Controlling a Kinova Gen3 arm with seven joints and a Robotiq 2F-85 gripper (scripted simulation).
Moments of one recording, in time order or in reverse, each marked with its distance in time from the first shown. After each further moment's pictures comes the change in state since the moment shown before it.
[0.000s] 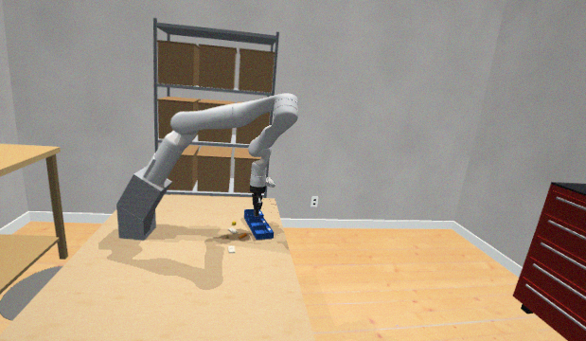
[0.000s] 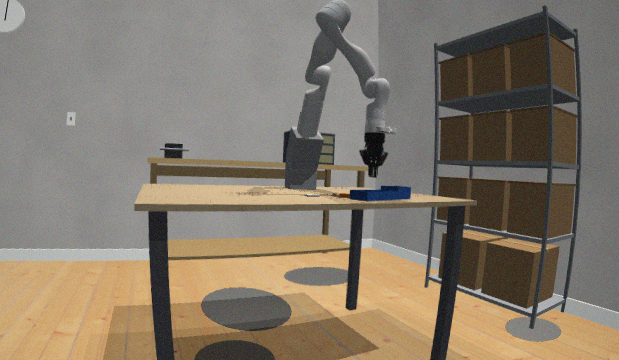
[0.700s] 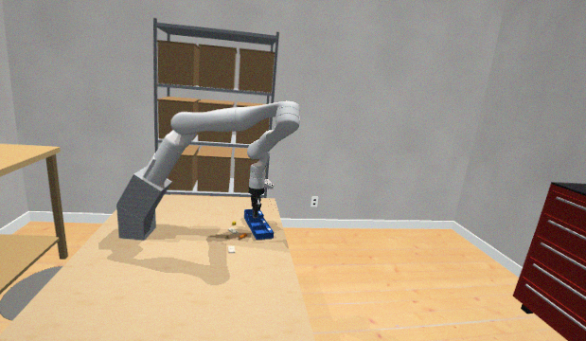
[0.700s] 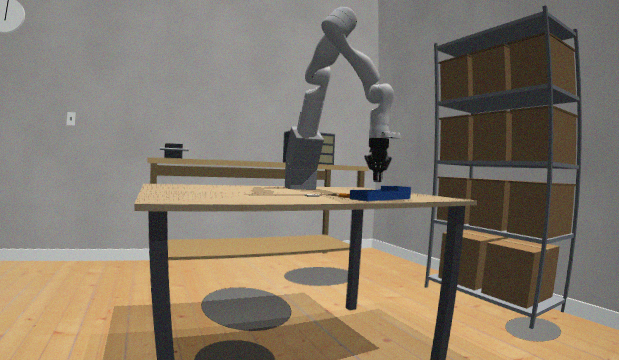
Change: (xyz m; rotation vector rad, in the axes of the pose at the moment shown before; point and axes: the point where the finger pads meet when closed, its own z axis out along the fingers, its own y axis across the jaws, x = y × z) arm 0.001 -0.025 0.016 0.013 0.006 -0.025
